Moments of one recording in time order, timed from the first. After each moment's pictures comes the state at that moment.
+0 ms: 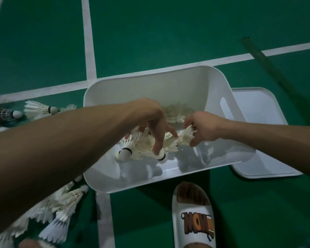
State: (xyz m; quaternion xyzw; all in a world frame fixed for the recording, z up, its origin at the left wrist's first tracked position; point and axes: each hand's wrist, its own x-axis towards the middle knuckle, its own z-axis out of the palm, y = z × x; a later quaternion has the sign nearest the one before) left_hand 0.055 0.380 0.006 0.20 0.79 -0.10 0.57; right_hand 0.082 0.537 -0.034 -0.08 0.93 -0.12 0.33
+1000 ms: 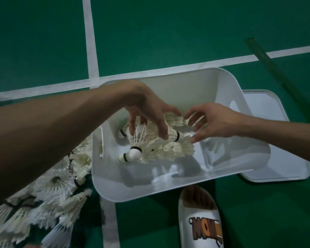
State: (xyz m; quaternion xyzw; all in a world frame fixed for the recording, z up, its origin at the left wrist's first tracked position) left_hand 0.027 0.336 0.032 0.15 0.78 0.15 0.59; right_hand 0.078 0.531 0.002 -0.07 0.91 -0.28 0.31
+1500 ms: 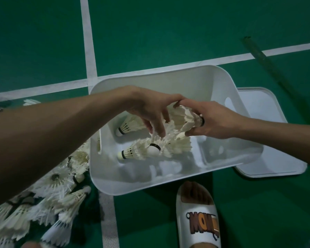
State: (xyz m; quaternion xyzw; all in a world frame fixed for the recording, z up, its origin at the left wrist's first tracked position) left_hand 0.038 0.339 0.027 0.19 0.78 0.28 0.52; right_hand 0.094 0.526 0.015 -0.16 0.94 -0.23 0.20
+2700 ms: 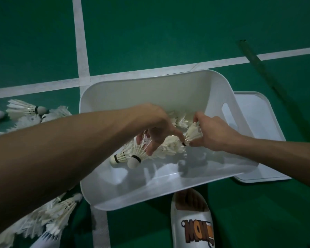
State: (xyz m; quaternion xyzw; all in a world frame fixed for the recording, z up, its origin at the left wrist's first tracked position) left_hand 0.042 0.380 -0.007 0.30 0.77 -0.04 0.56; right_hand 0.093 0.544 -0.031 0.01 0.96 -0.09 0.25
